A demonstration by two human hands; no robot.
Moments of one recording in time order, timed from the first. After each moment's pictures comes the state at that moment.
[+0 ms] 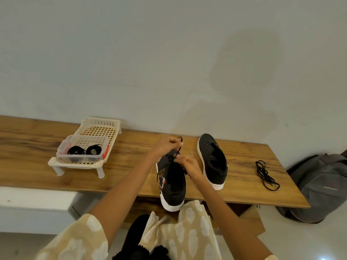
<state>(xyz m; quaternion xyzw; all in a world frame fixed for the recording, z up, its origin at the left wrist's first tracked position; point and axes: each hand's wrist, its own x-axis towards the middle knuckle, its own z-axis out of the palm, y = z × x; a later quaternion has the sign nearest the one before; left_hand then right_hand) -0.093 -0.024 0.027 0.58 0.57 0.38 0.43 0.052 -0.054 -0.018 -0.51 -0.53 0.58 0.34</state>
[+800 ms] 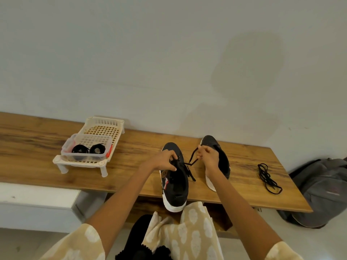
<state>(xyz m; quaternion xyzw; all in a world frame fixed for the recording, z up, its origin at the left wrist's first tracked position) -0.114 -0.046 -0.001 0.73 0.60 0.11 0.32 0.075 -0.011 -0.005 -0.62 -0.42 0.45 0.48</state>
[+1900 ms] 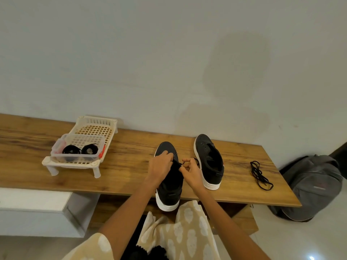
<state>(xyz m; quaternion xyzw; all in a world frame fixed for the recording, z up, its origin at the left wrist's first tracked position) -0.081 -0.063 -0.035 0.71 0.67 0.20 0.02 0.061 -0.070 -0.031 -0.61 -0.60 0.40 0.33</state>
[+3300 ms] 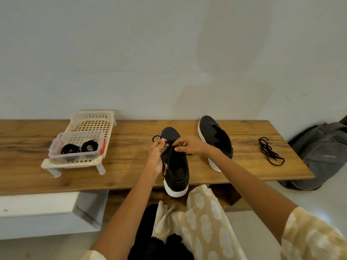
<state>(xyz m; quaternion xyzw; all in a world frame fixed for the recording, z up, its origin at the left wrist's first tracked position) -0.100 -0.065 -0.039 0.22 0.47 0.59 0.62 0.049 -0.017 0.013 -0.47 -0.82 0.32 0.04</state>
